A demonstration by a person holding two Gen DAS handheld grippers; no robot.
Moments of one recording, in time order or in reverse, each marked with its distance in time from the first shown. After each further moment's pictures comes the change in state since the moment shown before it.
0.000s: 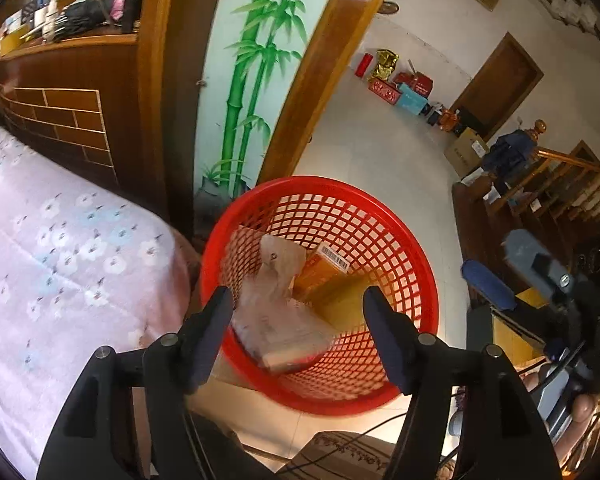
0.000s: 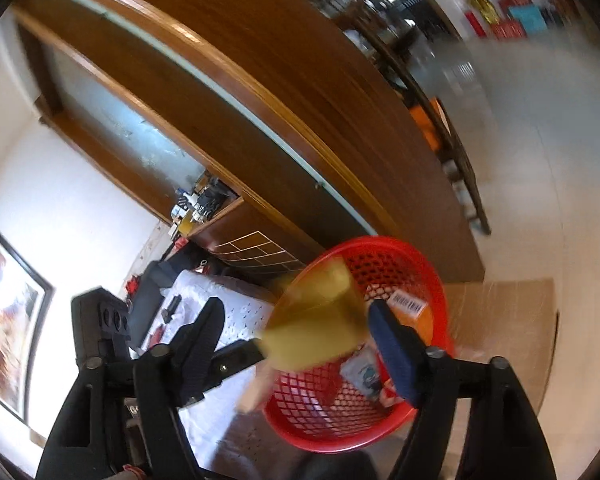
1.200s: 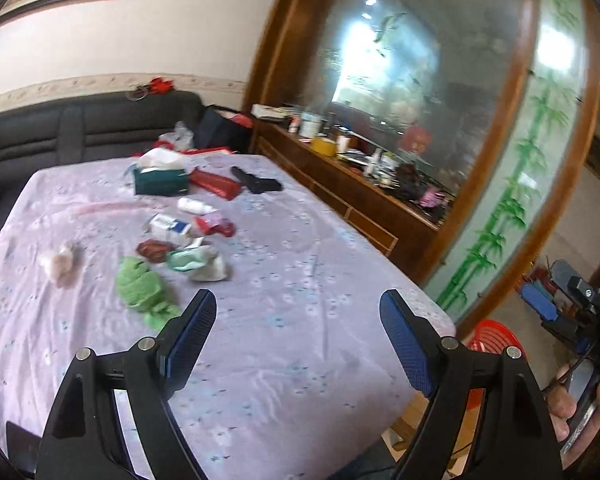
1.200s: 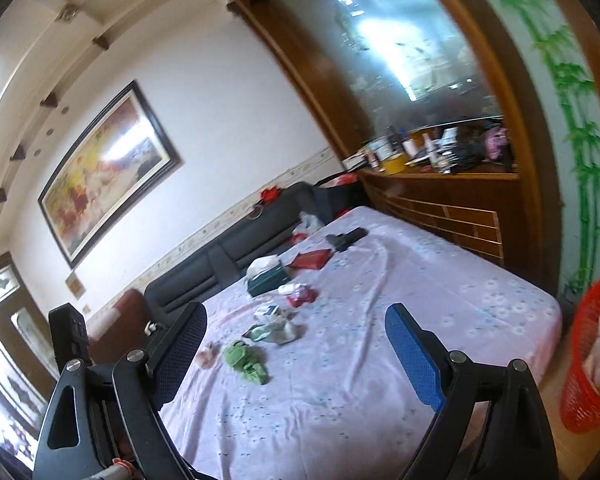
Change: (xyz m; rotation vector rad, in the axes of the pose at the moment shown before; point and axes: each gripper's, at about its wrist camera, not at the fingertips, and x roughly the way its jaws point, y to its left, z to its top) left arm -0.387 0.187 -0.231 -0.443 -0.615 0.532; right arm 0.034 0.307 -0.156 -0.524 0.149 0.444
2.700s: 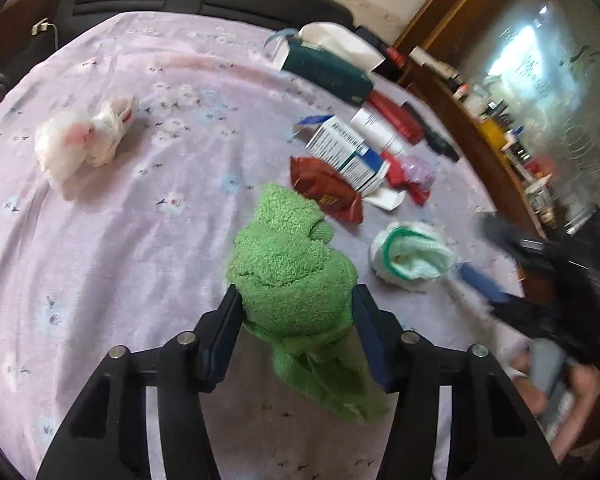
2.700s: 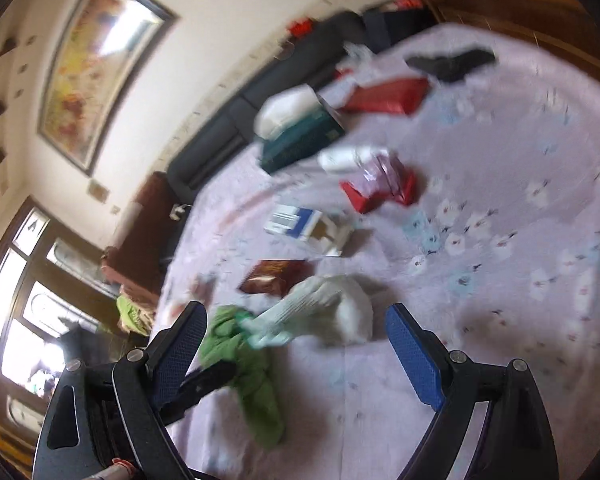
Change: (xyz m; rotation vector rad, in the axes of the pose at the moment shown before) left arm 0.172 0.205 -0.020 -0.419 0.227 0.225; right arm 0.423 0.008 -0.068 0.079 0.622 0.176
